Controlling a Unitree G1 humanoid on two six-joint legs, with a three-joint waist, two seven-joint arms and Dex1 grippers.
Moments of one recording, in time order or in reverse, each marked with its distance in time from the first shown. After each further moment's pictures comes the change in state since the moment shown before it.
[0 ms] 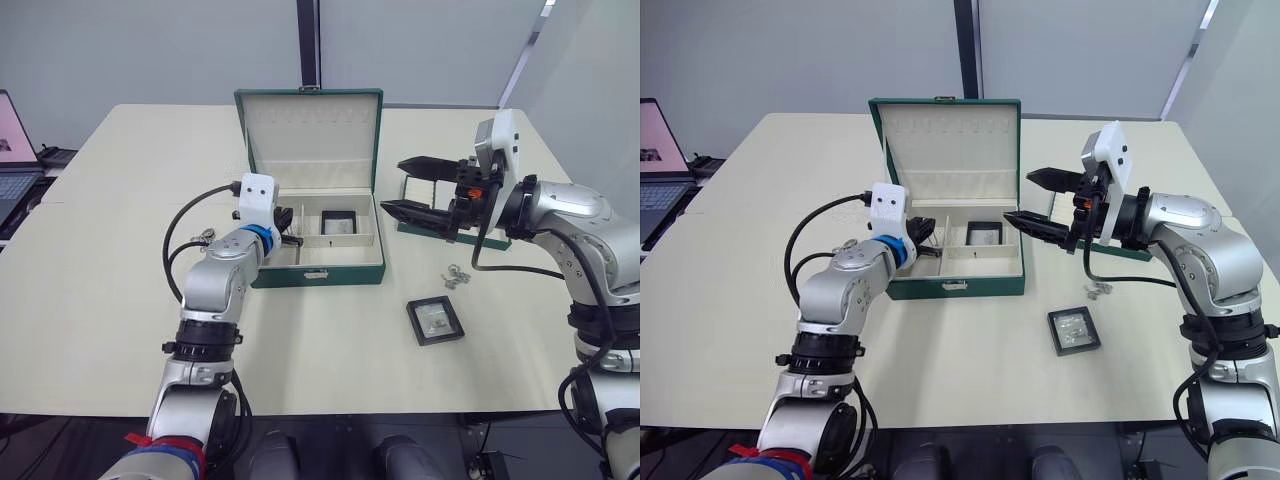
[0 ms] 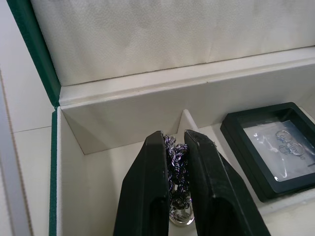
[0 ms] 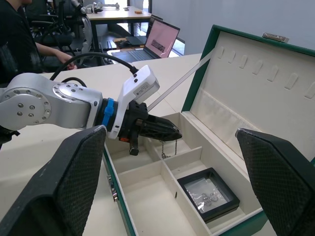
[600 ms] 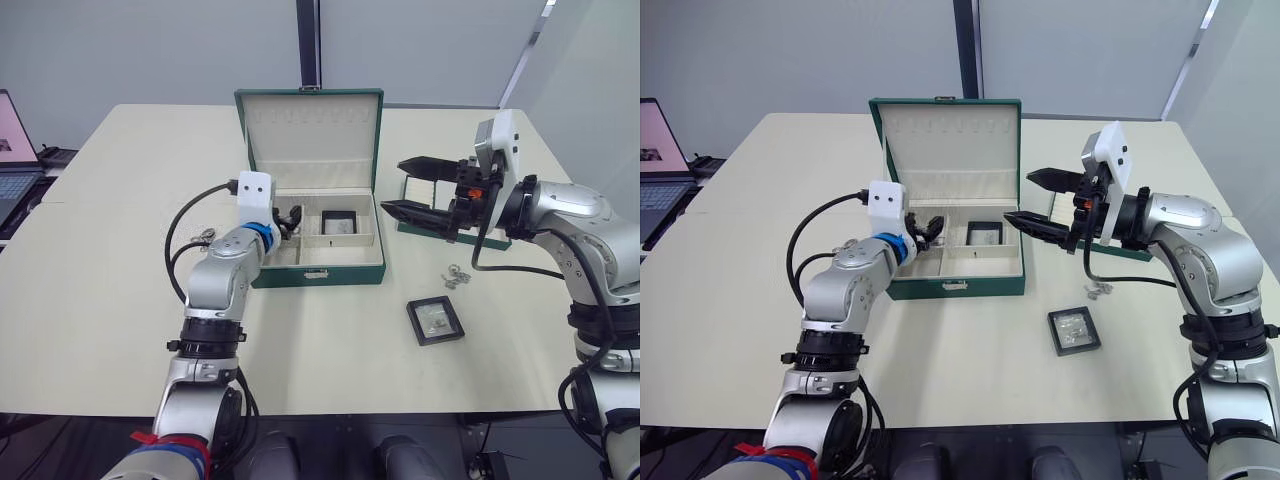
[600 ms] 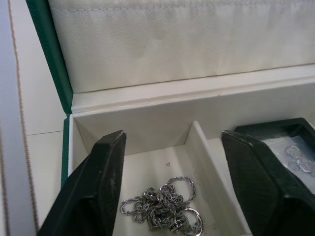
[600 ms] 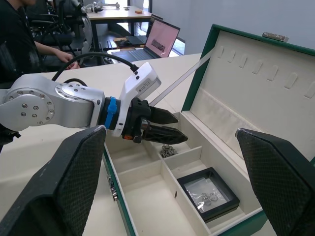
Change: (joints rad) left arm -0.013 -0.047 0.042 0.026 -0.011 -0.054 0.021; right arm 0.000 0.000 0.000 0.004 -0.004 -0.003 0.006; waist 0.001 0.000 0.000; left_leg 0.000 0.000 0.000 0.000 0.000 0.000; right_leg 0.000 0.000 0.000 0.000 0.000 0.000
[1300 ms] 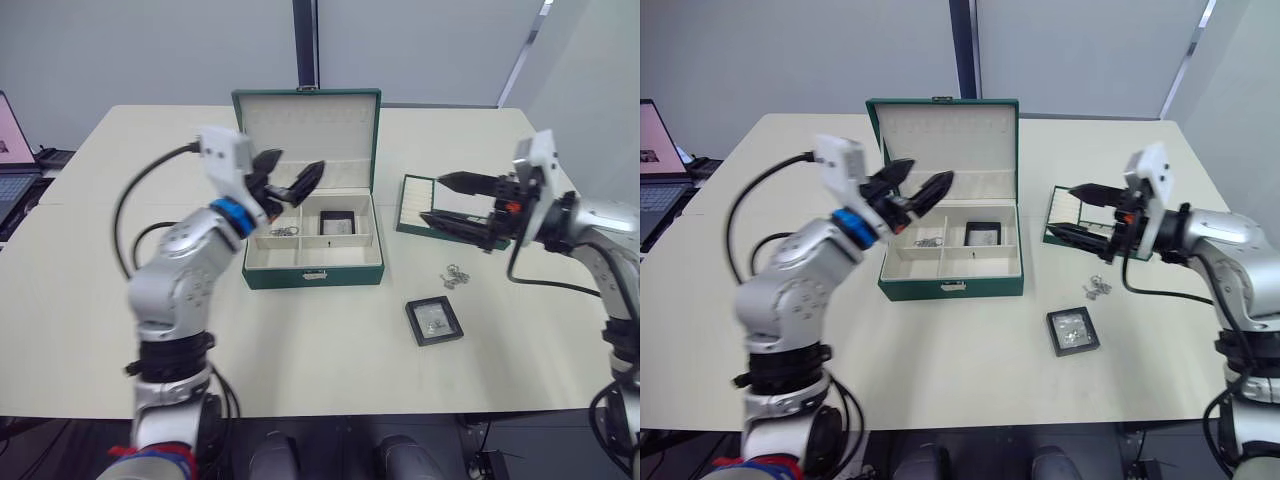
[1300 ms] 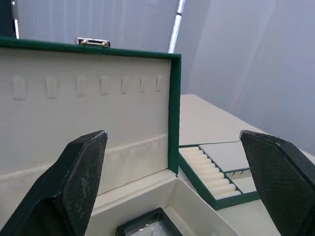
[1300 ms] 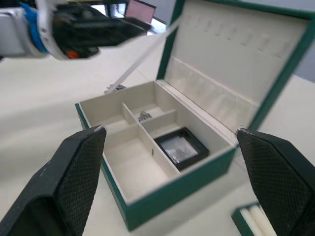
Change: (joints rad) left arm 0.101 0.170 0.157 -0.424 -0.367 0.056 -0.292; right arm 0.174 -0.154 -0.129 0.044 -0.002 -0.041 0.066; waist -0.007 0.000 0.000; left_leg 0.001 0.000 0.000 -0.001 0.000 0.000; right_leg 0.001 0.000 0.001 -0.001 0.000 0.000
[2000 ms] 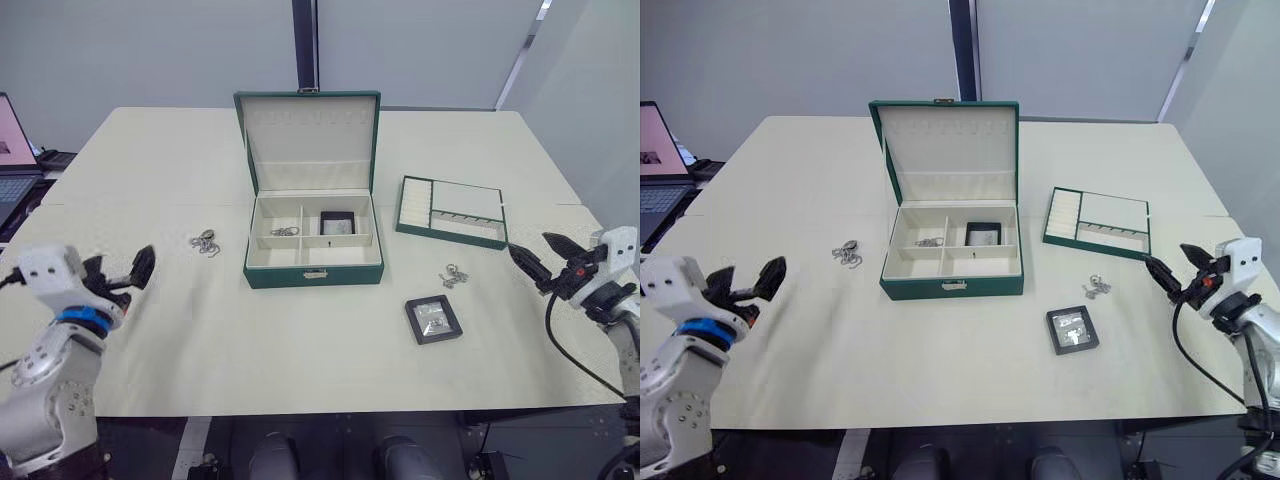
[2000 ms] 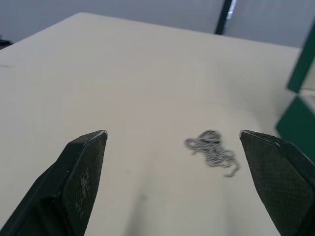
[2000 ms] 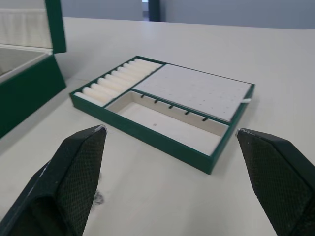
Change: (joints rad) left arm 0.549 0.062 0.400 0.097 0.107 -0.235 0.218; right arm 0.370 0.175 -0.280 0.313 -0.176 -0.454 -0.282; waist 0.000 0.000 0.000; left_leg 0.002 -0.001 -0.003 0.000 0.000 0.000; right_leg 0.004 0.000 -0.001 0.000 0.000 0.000
